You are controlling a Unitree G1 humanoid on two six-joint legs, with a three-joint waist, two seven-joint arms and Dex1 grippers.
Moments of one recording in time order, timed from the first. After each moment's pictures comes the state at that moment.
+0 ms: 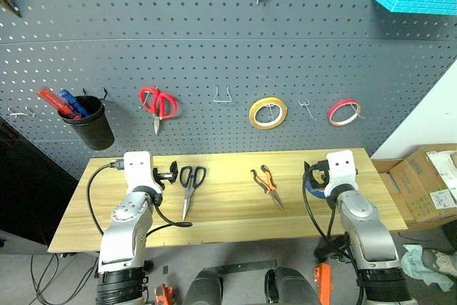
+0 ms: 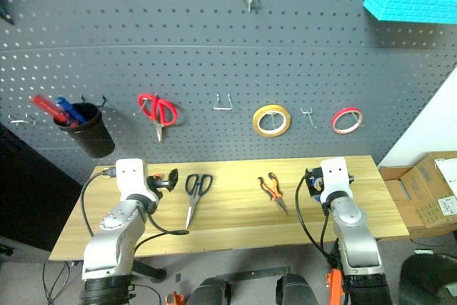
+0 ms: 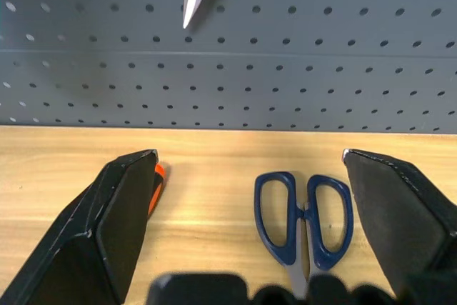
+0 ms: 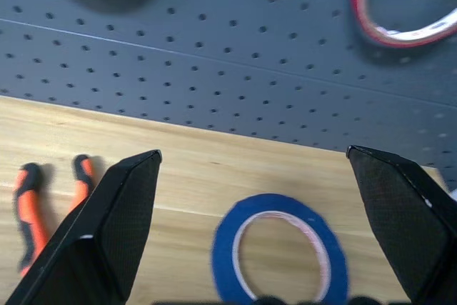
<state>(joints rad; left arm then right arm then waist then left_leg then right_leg) -0.12 0.22 0.23 -0.13 -0.16 0.53 -0.10 -0.09 -0.20 -0.02 -0.17 -0.04 0.45 0.11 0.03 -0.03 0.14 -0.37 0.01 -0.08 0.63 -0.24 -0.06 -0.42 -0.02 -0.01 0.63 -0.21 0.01</state>
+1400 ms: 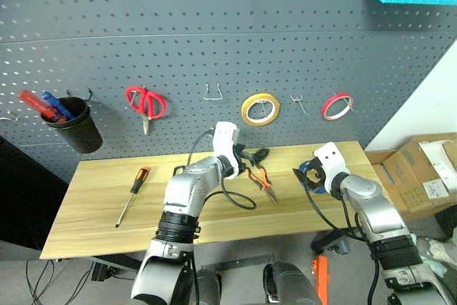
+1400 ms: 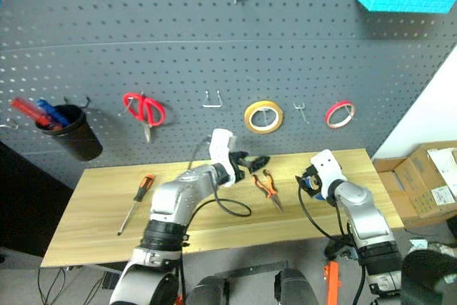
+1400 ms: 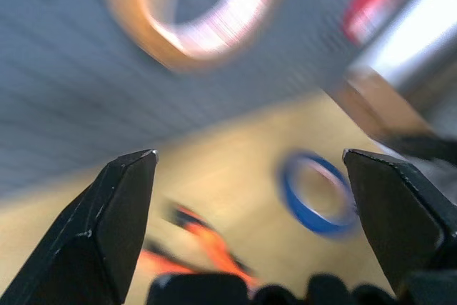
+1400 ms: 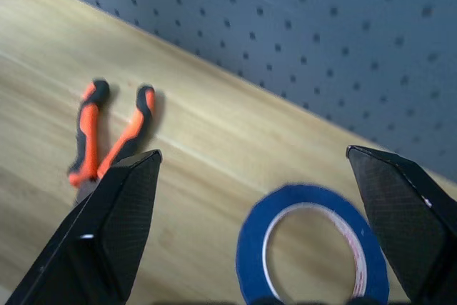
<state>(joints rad) -0.50 0.01 -0.04 0.13 -0.36 0.82 -0.39 -0.30 -0.42 0.08 0.16 0.01 0.42 0.51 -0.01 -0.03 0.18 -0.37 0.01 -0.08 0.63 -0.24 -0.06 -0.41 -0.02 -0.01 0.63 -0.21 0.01</state>
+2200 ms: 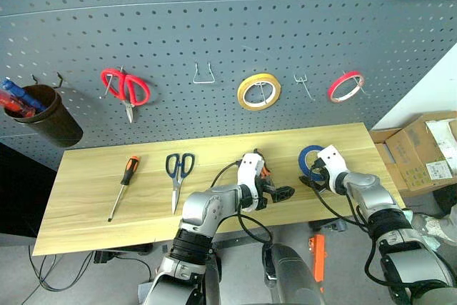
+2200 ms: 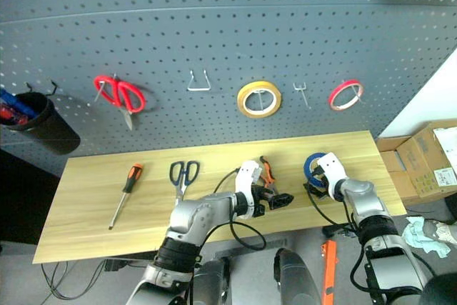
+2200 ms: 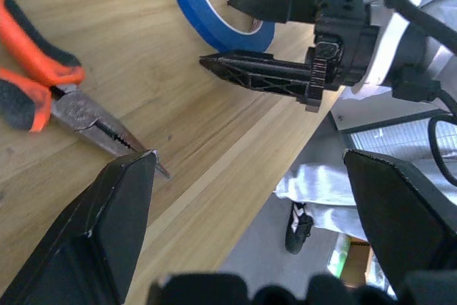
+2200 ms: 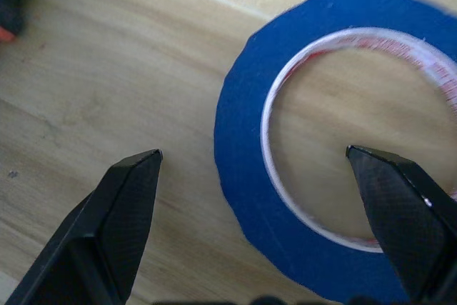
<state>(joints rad) -0.38 -0.05 -0.15 0.07 -0.39 1.00 -0.40 -0.56 -0.43 0.07 0.74 0.00 0.27 0.65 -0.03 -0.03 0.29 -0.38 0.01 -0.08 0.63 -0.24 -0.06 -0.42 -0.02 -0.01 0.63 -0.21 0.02</state>
